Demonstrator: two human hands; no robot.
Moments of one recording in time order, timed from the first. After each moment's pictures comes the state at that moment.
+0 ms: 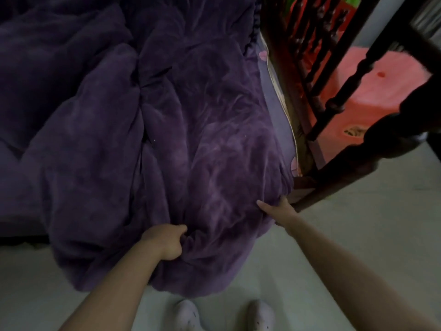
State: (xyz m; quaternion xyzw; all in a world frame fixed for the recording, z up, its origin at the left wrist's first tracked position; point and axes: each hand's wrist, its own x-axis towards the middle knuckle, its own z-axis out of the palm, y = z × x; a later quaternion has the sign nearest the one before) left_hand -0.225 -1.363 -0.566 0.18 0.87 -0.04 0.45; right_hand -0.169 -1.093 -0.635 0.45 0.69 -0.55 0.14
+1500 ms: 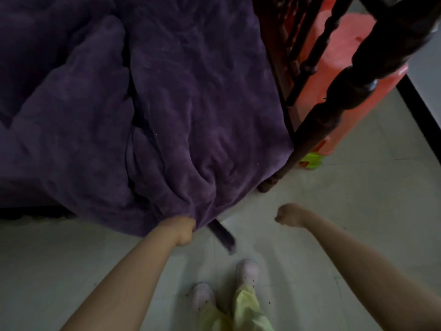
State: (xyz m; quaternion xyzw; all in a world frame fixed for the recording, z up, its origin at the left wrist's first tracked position) left_hand -0.126 -1.328 -0.577 0.23 0.84 -0.09 0.48; right_hand -0.050 -1.059 -0.612 0.22 0.83 -0.19 0.48
